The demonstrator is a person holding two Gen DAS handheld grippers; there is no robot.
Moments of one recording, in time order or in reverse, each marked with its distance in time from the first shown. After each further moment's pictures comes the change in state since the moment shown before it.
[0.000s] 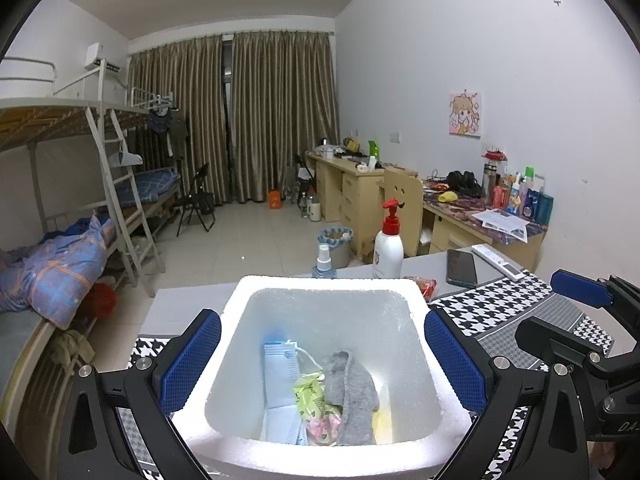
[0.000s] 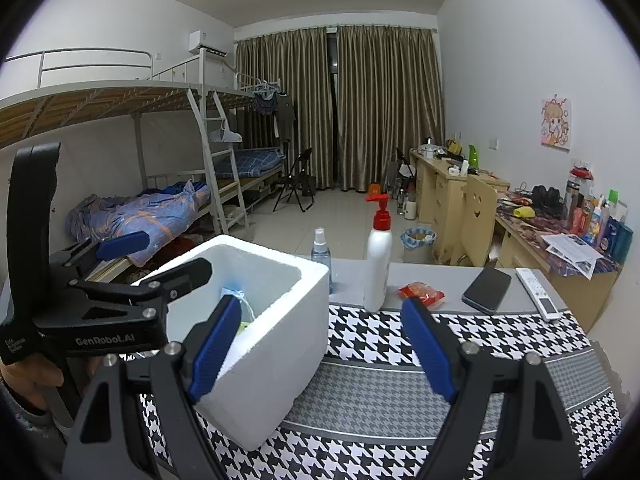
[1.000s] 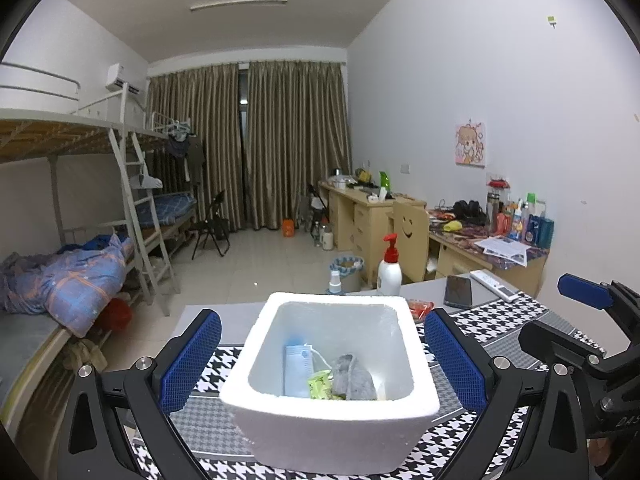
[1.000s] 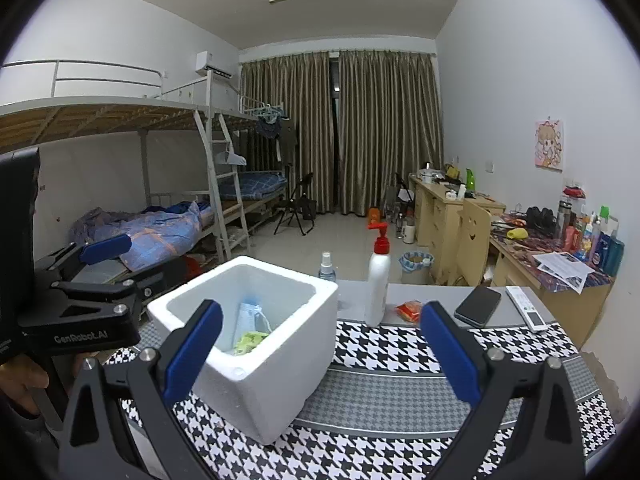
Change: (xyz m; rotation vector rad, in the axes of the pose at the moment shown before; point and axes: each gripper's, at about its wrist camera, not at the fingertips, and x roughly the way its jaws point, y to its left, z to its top) left arm -0.075 -0.004 -0.007 -0.016 -0.121 0.055; right arm -0.053 0.014 0.000 -0.016 -0.101 0.005
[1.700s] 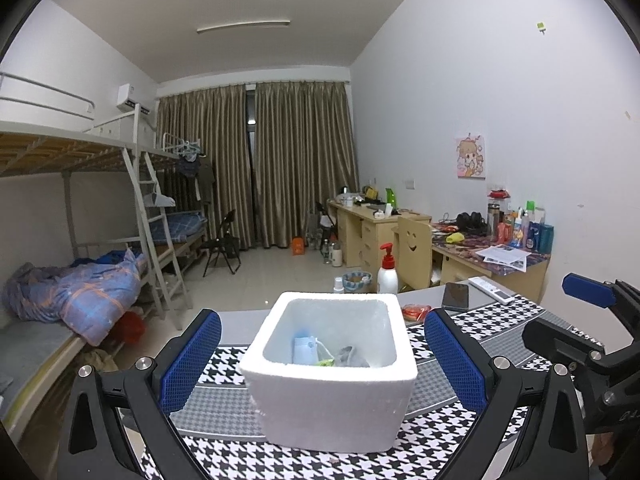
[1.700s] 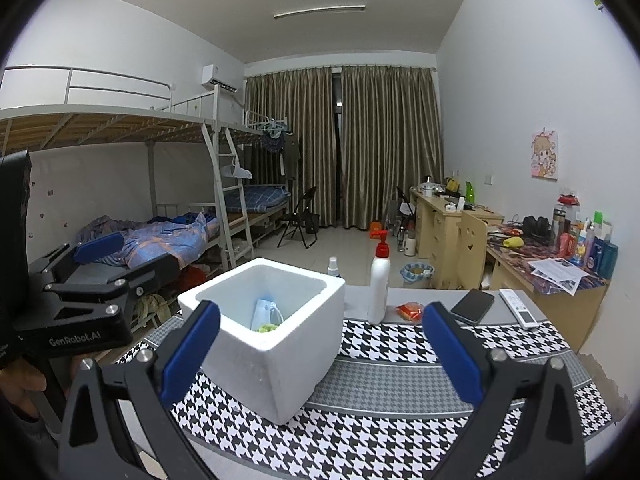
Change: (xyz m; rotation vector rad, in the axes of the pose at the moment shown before) left arm -0.053 -0.014 -0.018 0.021 -0.071 0.041; right arm -0.045 0.010 -0.017 -0.004 -0.057 0.003
